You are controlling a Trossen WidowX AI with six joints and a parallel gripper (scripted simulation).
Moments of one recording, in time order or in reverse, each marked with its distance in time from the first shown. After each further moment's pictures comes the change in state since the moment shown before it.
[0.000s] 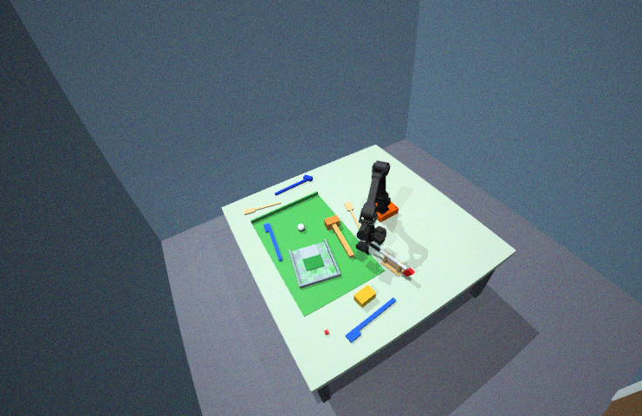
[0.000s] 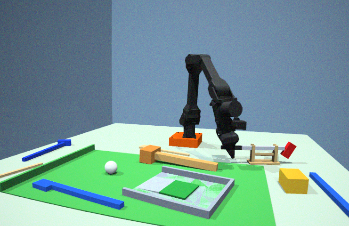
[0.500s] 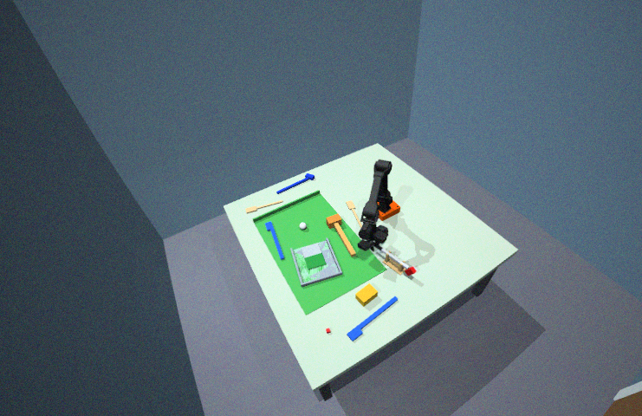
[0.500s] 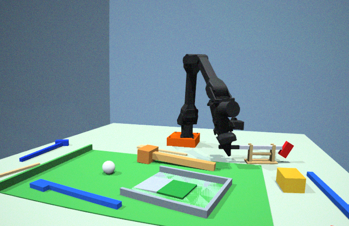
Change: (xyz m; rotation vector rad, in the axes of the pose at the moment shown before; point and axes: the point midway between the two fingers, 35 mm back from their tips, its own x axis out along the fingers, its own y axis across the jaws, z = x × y) arm 0.002 0.000 -0.001 0.000 0.001 0.001
